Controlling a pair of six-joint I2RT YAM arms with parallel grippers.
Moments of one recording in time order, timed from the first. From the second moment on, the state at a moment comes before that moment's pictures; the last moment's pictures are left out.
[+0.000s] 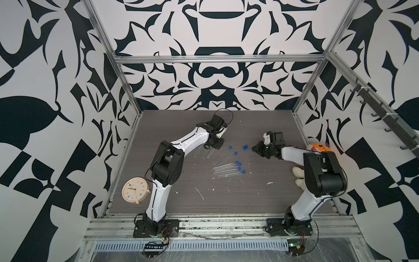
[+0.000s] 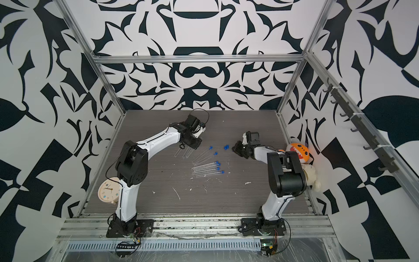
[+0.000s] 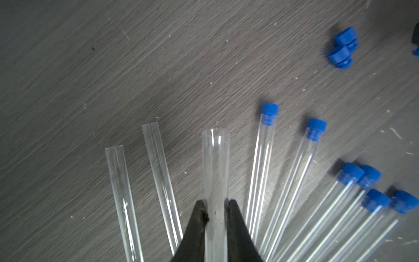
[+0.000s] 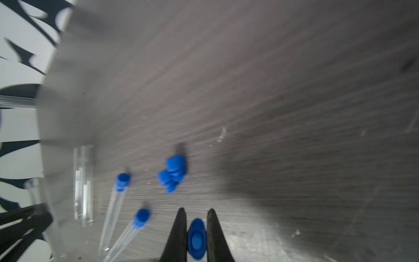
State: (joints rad) left arm -0.63 2.11 1.73 -0.75 0.04 0.04; right arm 0.07 1.77 0.88 -0.06 -0.39 0.61
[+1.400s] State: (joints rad) left arm -0.62 2.24 1.78 -0.75 -0.05 0.00; right arm 0.08 1.73 0.95 -0.11 -0.31 0.56
